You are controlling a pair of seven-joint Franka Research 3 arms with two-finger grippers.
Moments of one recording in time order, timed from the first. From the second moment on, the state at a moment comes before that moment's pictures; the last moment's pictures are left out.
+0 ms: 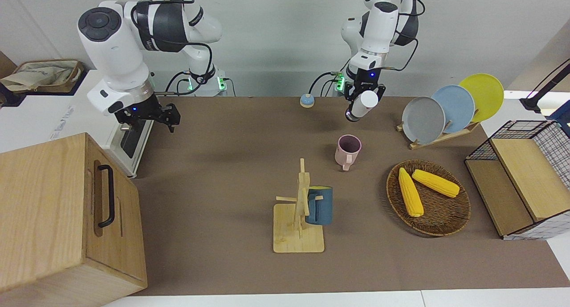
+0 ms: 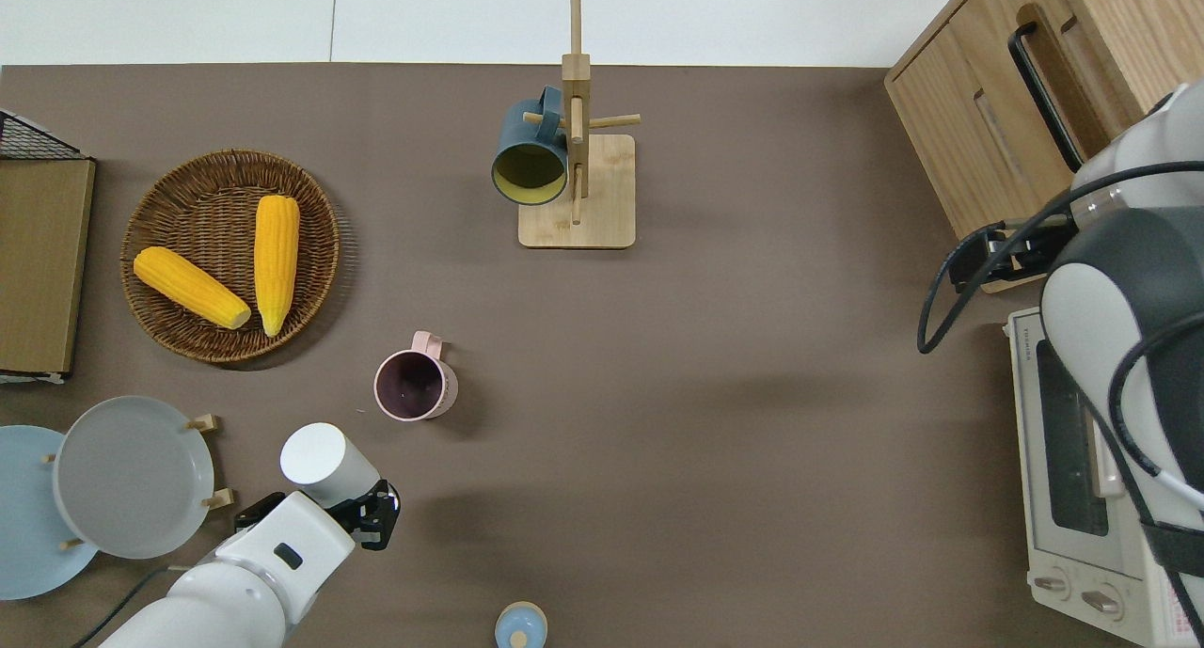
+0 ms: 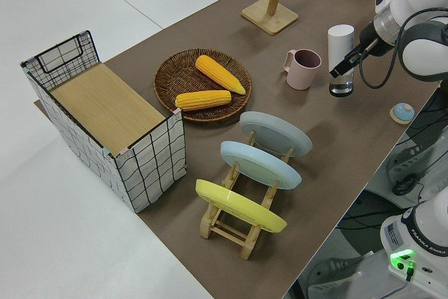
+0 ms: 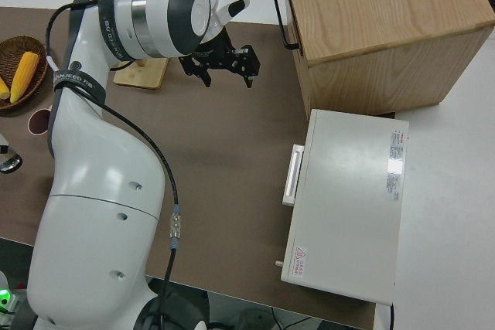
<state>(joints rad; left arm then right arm) -0.24 -0.65 -0.10 -2.76 -0.06 2.44 -0.22 0.02 0.18 0.03 -1.48 -0.09 1.56 0.05</state>
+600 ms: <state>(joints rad) -0.24 -0.54 -0.11 -2.73 -0.06 2.44 -0.22 0.02 0.10 0.02 -1.49 -0.09 1.59 0.05</state>
